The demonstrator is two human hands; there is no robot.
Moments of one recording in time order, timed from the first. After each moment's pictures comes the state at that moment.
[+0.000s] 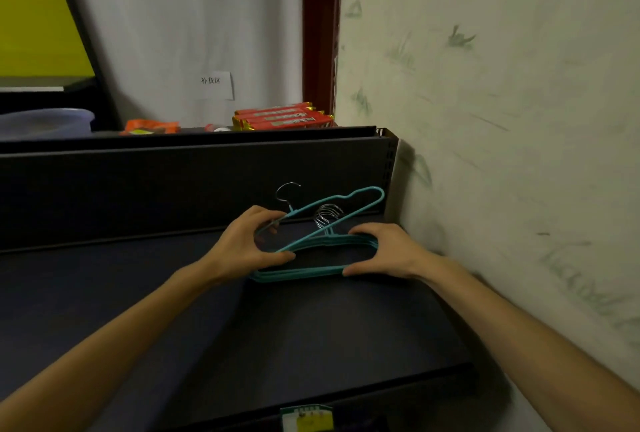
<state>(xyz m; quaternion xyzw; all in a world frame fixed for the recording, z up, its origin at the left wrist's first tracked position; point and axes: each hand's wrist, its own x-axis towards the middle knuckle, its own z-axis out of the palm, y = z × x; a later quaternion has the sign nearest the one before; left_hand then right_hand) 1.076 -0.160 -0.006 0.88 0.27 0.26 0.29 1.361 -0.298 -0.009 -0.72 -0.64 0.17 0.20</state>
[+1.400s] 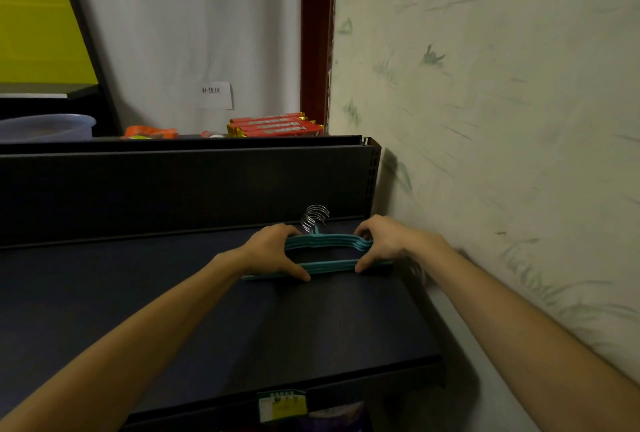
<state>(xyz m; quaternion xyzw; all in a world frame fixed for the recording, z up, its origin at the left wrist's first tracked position) 1.142 -0.171 -0.009 0.92 0.32 0.05 0.22 1.380 -0.296 0.030 -0.77 -0.62 0.16 0.02</state>
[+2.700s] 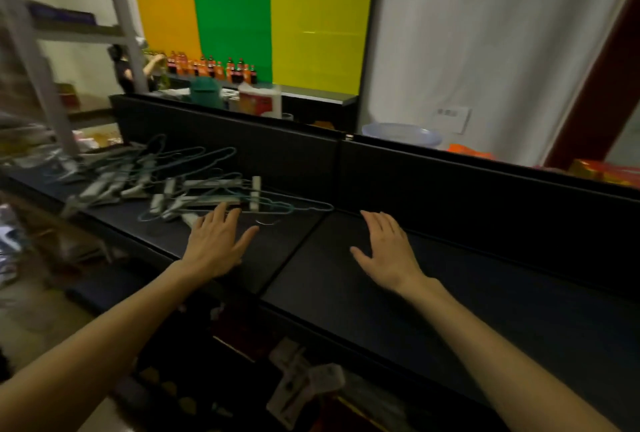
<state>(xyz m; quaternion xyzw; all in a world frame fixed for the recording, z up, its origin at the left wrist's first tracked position) 0.412 -0.120 -0.018 0.67 0.72 0.15 -0.07 0.746 -0.113 -0.003 -0.57 -0.80 0.02 0.22</state>
